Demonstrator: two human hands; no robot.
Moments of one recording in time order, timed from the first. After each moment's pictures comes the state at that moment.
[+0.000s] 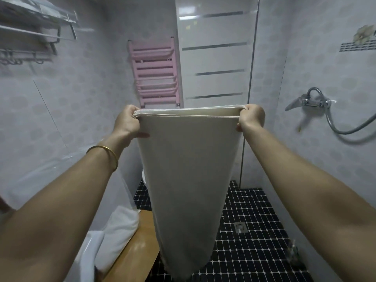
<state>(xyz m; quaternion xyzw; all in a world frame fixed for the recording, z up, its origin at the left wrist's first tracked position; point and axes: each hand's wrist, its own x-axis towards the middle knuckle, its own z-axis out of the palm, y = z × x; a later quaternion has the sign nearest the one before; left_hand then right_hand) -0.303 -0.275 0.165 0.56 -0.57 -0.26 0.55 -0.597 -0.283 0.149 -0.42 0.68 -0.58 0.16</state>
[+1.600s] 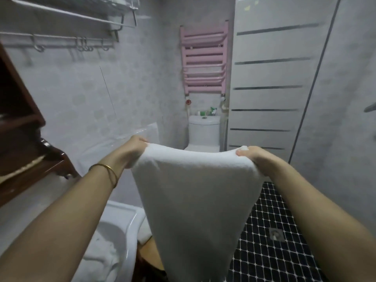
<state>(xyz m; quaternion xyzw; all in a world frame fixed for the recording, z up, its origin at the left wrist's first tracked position) -0.181 -0.225 0.117 0.76 -0.49 -0.27 0.34 -0.503 -0.300 0.059 -0.60 0.61 -0.27 0.45</state>
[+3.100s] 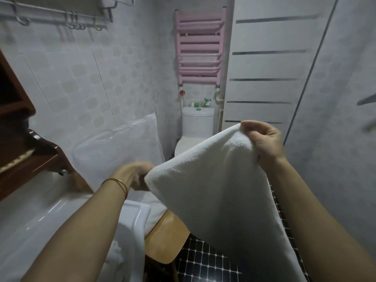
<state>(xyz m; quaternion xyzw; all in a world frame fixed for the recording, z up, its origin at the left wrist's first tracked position) -0.124 -0.249 0.022 0.71 -0.32 -0.61 0.17 -0.437 -0.261 0.072 -0.49 0.38 -0.67 0.41</state>
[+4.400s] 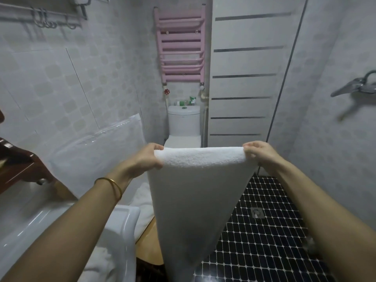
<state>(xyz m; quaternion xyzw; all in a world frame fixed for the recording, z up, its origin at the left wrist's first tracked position) -0.167 -0.256 0.045 0.63 -0.62 -0.37 0.28 -0.503 -0.274 0.028 -0.57 0.60 -0.40 0.40</state>
